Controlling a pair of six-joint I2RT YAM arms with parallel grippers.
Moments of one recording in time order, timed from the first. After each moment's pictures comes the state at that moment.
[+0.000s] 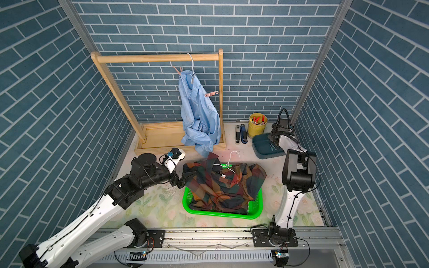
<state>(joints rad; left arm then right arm) -0.66 0.87 0.84 -0.36 0.25 0.10 -0.06 1.99 1.49 -0.37 0.09 0.73</state>
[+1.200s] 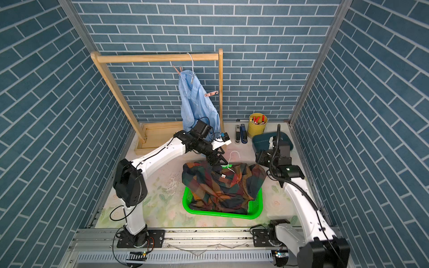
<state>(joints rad) -0.67 1.97 1.78 -0.79 0.68 0.40 0.16 0.98 0.86 -0.55 -0.18 0.44</state>
